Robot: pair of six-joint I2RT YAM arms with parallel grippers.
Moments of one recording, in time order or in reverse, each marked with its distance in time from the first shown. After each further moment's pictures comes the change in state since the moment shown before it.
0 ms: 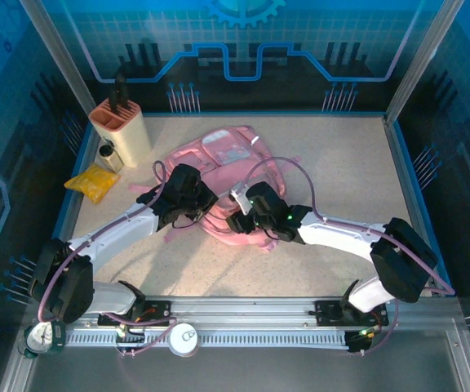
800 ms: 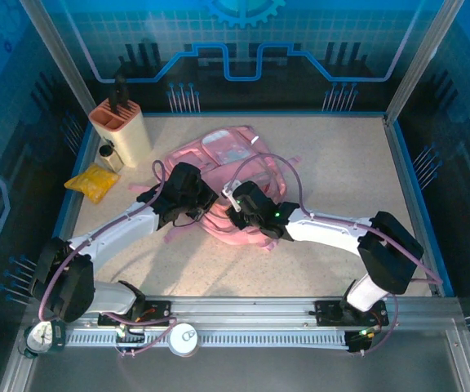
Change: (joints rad) left arm 0.001 0.008 0.014 0.000 0.004 -0.043; right arm 0.055 0.093 0.098 -0.064 0.230 -0.012
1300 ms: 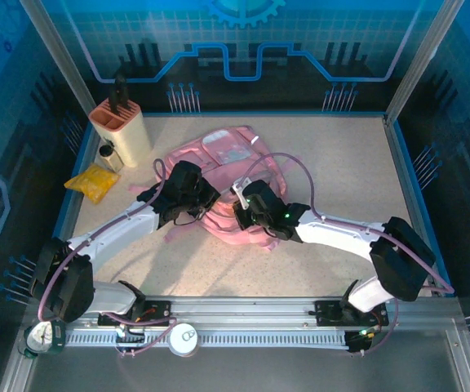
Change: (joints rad) left arm -0.001 0.000 0.019 -0.001 0.006 0.004; right arm -0.050 -0.084 -0.069 0.035 -0.074 0.094
